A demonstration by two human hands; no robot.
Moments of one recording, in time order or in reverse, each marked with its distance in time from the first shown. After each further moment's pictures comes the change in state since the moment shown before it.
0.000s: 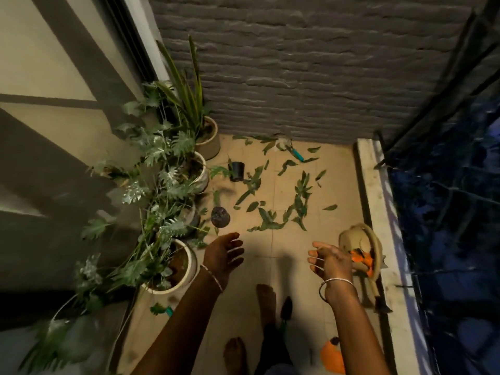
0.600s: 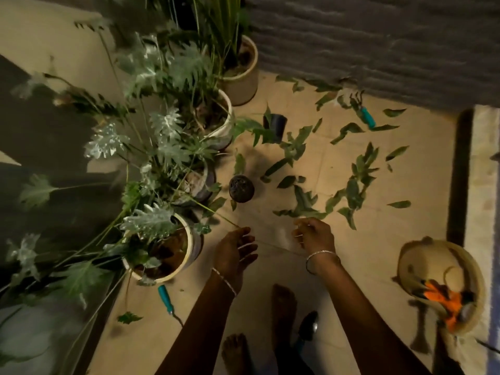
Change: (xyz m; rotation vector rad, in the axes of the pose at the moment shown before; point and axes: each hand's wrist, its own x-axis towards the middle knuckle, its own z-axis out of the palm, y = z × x) left_hand 0.289 -0.059 -0.030 -0.185 0.217 -0.063; right_hand 0.268 0.152 0.200 -0.479 -0.290 -0.018
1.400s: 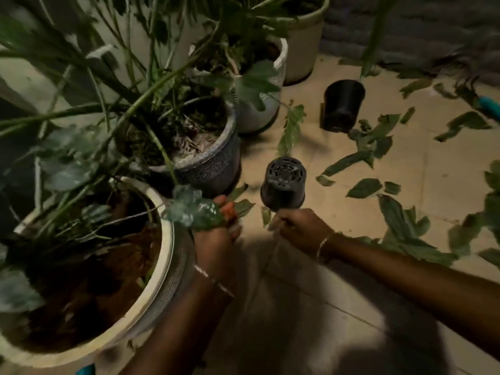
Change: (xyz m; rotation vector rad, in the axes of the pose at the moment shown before) left_hand 0.380 -0.071 -0.118 -0.326 0.004 0.668; right_hand 0.300 0.203 0.246 -0.870 -0.581 -0.923
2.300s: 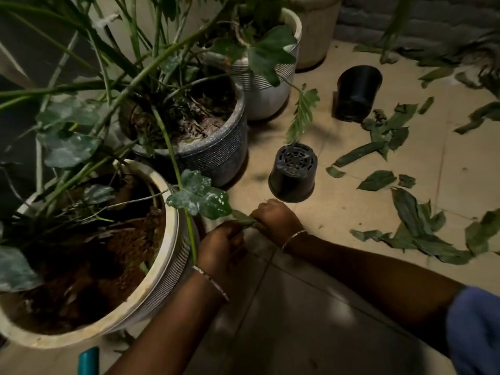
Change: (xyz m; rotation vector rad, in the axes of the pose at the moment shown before) left_hand 0.006 -0.019 -0.025 0.181 0.065 -0.414; right_hand 0.061 0.016 0.088 -0.434 0.267 -0.399
